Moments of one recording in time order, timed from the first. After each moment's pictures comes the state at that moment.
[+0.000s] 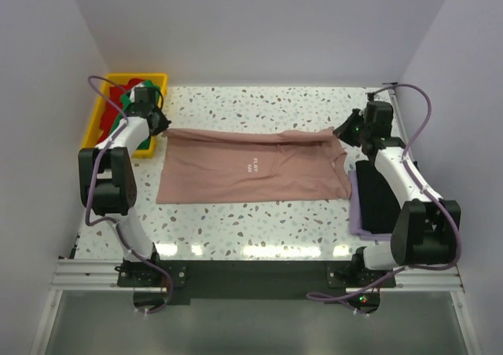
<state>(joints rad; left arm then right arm) 0.04 1.88 1.37 -0.30 -0.15 -0.55 0.00 1.44 1.06 -0.22 -0.15 0.54</state>
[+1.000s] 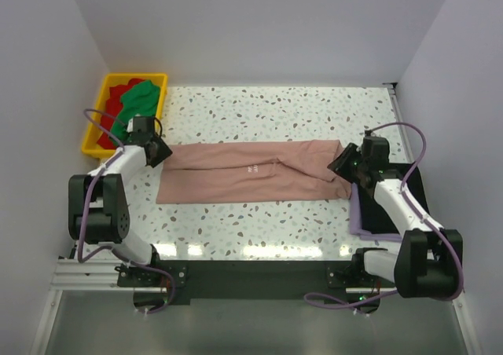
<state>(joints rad) 0.04 1.60 0.95 -0.28 -0.13 -0.65 0.00 1.22 0.68 -0.23 -0.17 0.61</state>
